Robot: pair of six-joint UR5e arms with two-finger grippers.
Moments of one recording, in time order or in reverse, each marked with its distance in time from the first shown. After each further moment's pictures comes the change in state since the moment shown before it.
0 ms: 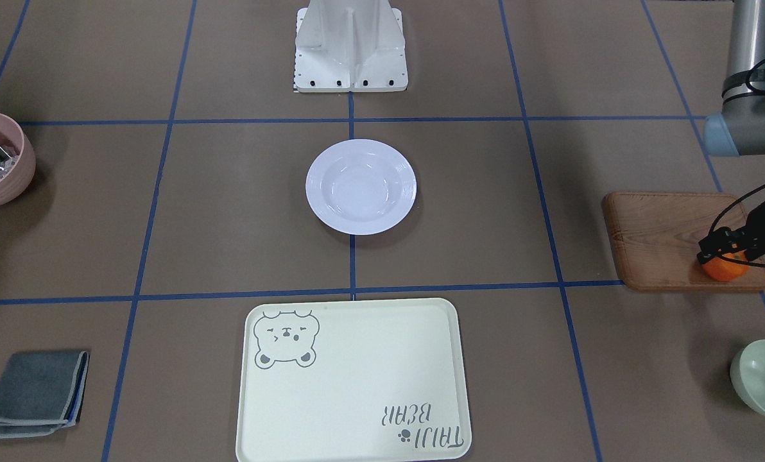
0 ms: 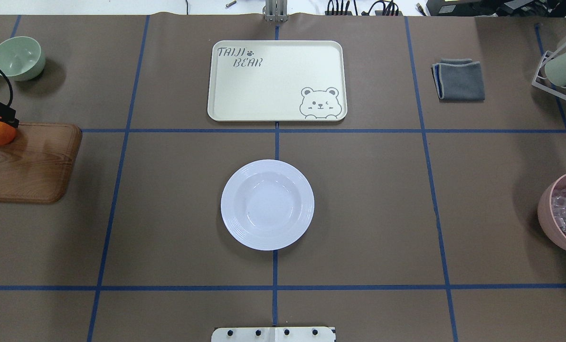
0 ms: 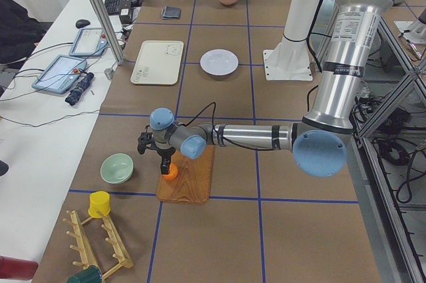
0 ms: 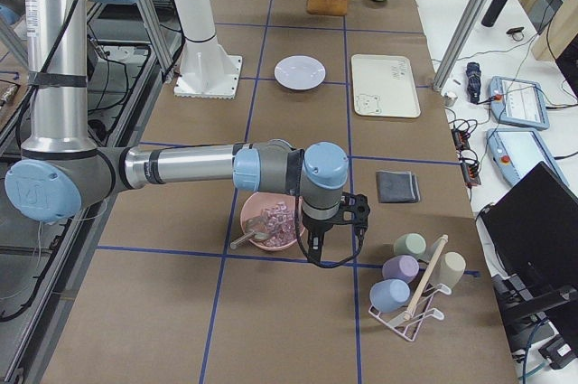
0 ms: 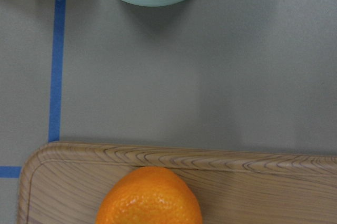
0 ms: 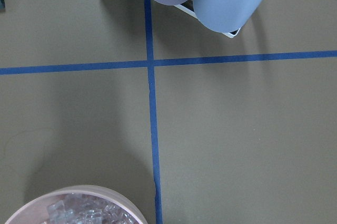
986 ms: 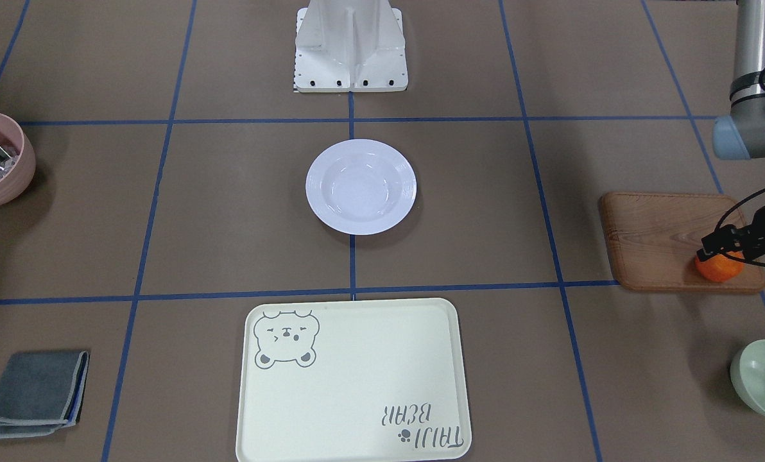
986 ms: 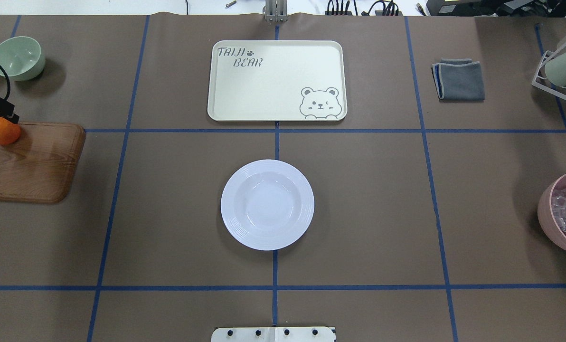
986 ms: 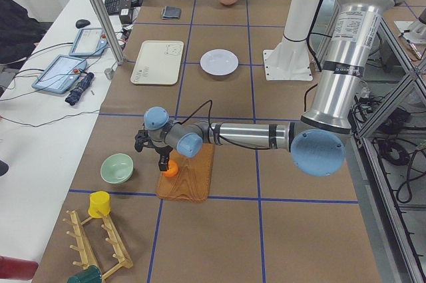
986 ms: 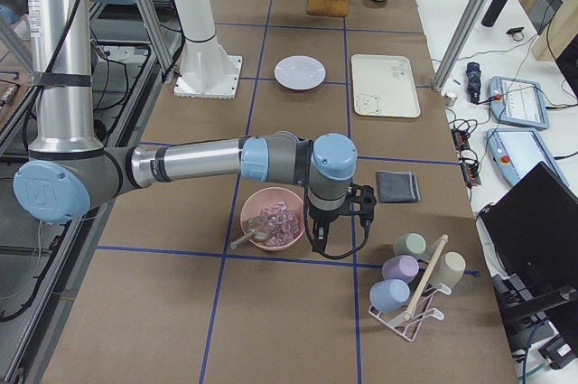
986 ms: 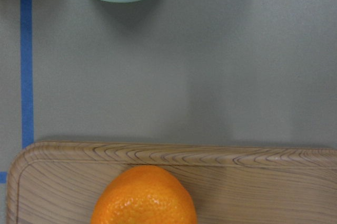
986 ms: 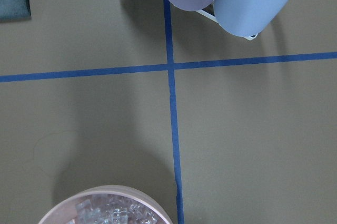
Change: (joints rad) left arm -0.039 -0.020 -0.003 0.039 -0.100 0.047; right arm -0.002 0.035 0.011 -0.067 0.037 0.001
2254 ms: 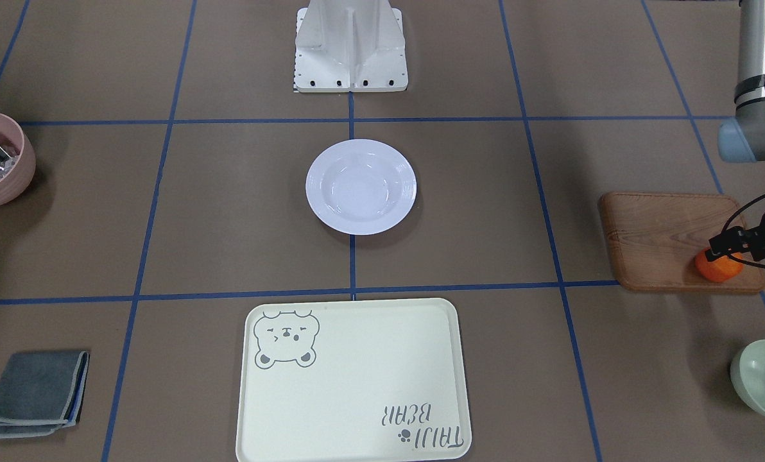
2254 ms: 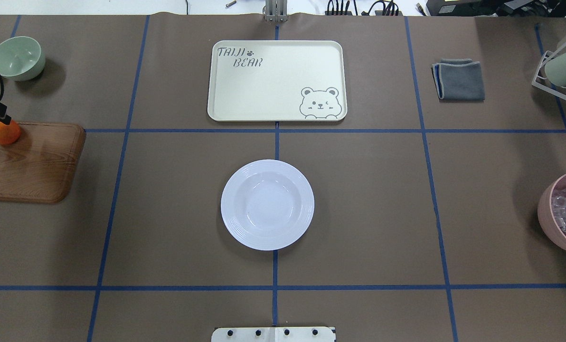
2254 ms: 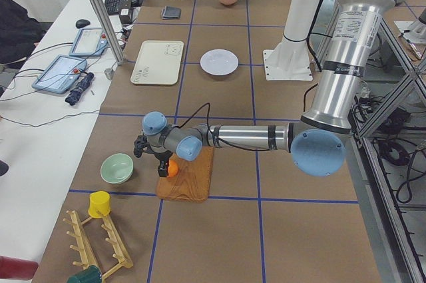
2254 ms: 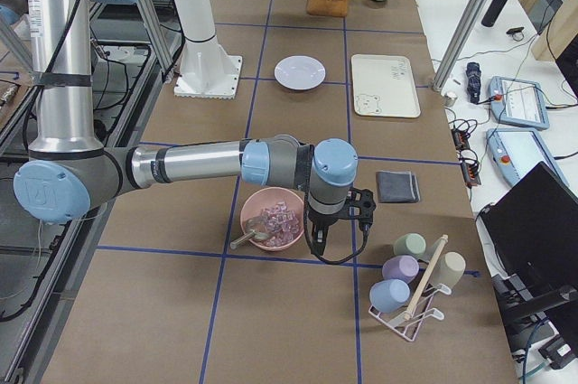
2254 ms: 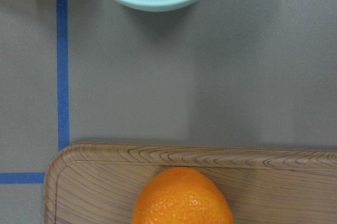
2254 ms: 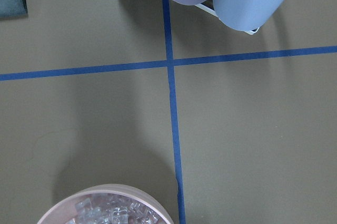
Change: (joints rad) left arm 0.006 -0.004 0.042 0.024 0.012 0.054; right arm -0.001 0.000 -0.019 0.002 0.012 0.000
